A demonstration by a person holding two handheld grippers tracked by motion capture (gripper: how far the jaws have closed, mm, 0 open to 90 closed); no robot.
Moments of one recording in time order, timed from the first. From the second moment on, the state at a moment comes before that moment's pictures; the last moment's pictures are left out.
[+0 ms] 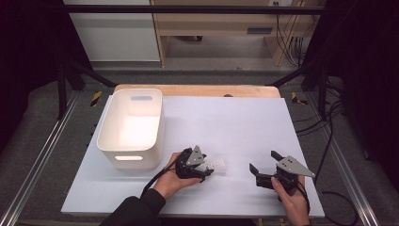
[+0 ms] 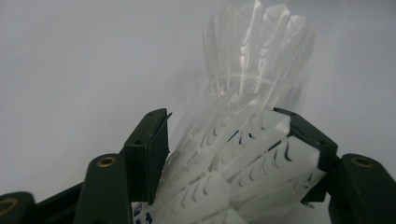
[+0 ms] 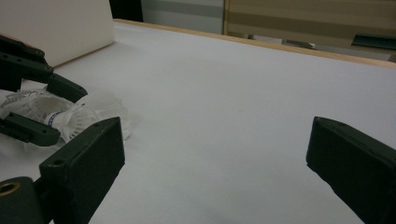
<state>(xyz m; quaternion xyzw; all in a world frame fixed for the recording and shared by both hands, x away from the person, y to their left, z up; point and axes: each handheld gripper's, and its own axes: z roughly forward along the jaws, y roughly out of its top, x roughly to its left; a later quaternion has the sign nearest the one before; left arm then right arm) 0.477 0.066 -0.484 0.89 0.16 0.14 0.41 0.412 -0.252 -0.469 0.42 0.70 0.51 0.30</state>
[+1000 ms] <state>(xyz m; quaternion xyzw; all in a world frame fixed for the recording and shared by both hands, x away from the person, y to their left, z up) 0.471 0.054 -0.480 0.91 0.11 0.17 0.37 0.412 -0.252 -0.468 0.42 0.70 0.51 0.29</state>
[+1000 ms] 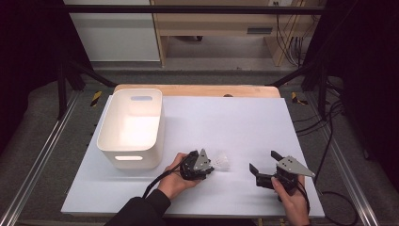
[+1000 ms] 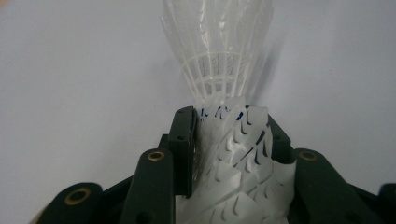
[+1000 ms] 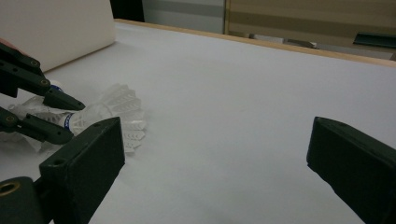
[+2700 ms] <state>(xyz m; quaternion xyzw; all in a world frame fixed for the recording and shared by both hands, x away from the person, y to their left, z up) 0.484 0.074 -0.359 0.82 0.16 0.21 0.50 0.410 -0.253 -0.466 0.41 0.69 0.51 0.30</state>
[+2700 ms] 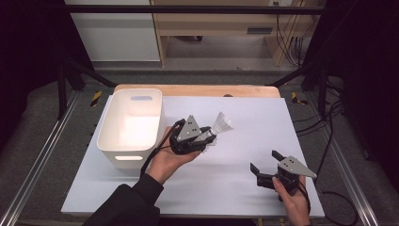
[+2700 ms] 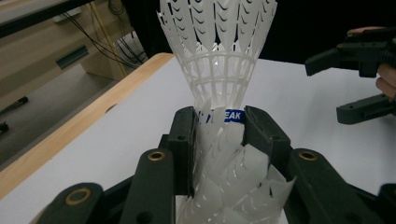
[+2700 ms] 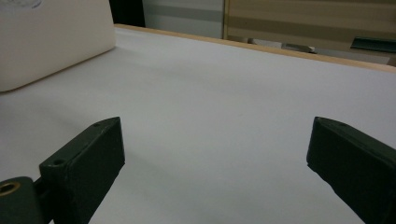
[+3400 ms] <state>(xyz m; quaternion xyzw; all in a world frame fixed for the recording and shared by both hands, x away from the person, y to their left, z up) 0.513 0.126 -0.311 0.78 0.21 0.24 0.53 0.411 -0.252 -0.467 0.41 0.69 0.51 0.30</state>
